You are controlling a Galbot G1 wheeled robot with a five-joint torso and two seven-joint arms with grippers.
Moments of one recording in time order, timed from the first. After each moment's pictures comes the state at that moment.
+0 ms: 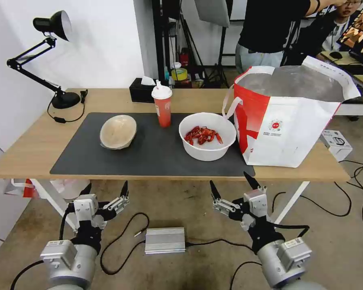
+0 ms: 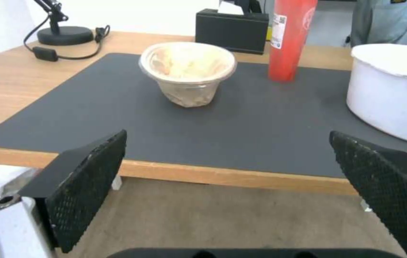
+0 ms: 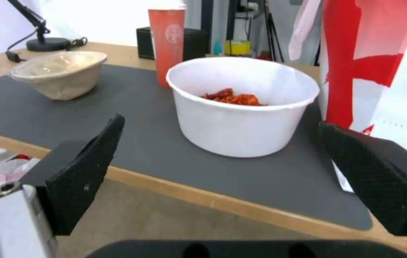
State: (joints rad) left arm 1.91 -1.54 -0.64 -2.48 -0.16 0.21 -0.01; right arm -1.83 1.46 0.37 2.48 -0.07 -0.20 -0.12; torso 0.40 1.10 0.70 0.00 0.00
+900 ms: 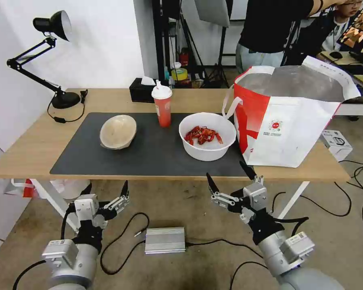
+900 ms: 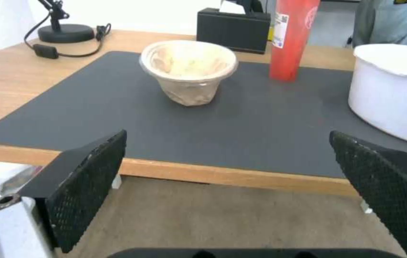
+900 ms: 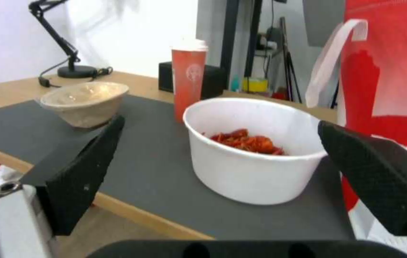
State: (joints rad) left arm 1.90 -1.55 -0.64 -2.47 -0.15 0.21 -0.01; right arm -1.76 1.41 0.41 2.44 -0.02 -0.10 -0.20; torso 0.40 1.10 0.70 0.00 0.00
